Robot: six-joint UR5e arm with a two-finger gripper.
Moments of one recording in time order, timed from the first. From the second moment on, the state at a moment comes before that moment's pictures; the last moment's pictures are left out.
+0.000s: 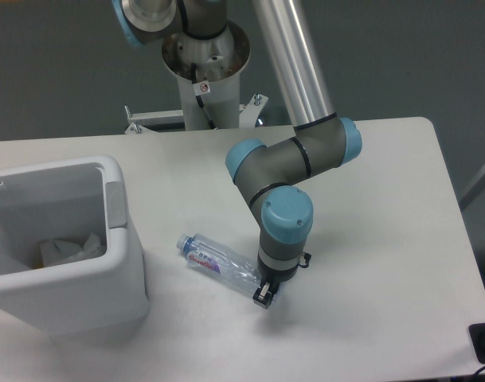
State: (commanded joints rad) arm 2.41 -2.17 -1.60 -0.87 1.52 -0.63
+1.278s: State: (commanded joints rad) arm 2.45 -1.89 -1.26 -0.68 1.41 -0.45
